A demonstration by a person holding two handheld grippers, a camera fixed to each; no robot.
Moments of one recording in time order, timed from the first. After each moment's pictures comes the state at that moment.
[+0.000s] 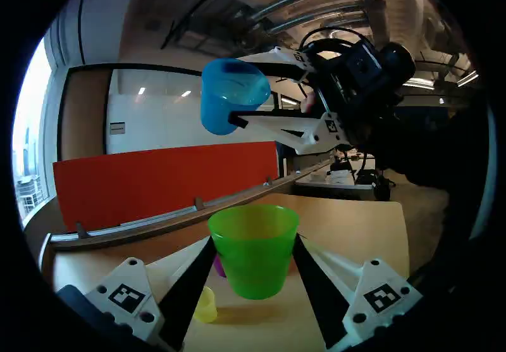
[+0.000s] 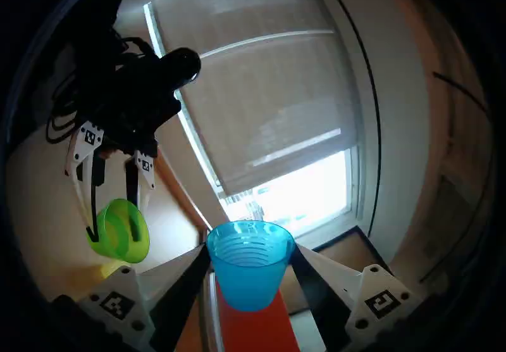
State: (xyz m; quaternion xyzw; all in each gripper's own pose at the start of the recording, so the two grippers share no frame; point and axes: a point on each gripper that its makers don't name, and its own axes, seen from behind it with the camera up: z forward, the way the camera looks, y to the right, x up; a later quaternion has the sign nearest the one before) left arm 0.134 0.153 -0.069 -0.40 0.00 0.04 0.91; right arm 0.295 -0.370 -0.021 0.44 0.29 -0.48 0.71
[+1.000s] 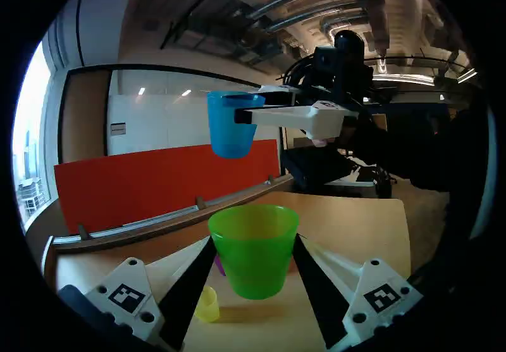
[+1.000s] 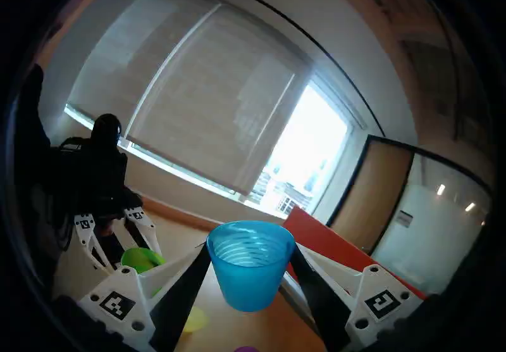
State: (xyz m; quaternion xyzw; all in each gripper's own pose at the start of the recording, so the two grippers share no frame) left arm 0.135 0.151 -0.069 -0.40 -0.01 0.05 0.92; right arm 0.271 -0.341 -0.005 0.50 0.10 -0.22 0.83
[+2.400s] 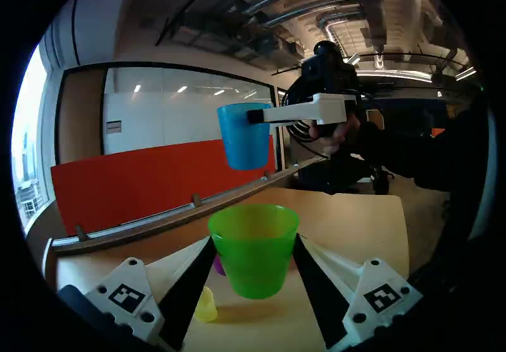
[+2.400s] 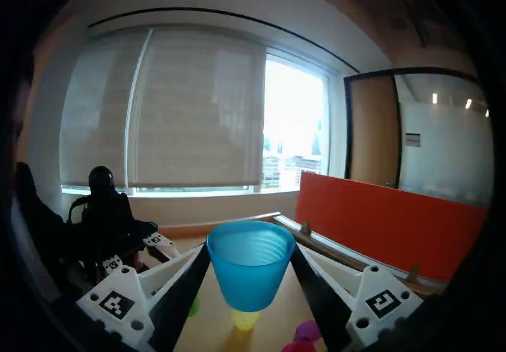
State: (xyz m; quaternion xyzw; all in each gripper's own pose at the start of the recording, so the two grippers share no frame) left arm 0.133 0.160 -0.067 -0.41 -0.02 0.06 0.91; right arm 0.251 -0.318 -0.013 0.52 -0.03 -0.05 0.85
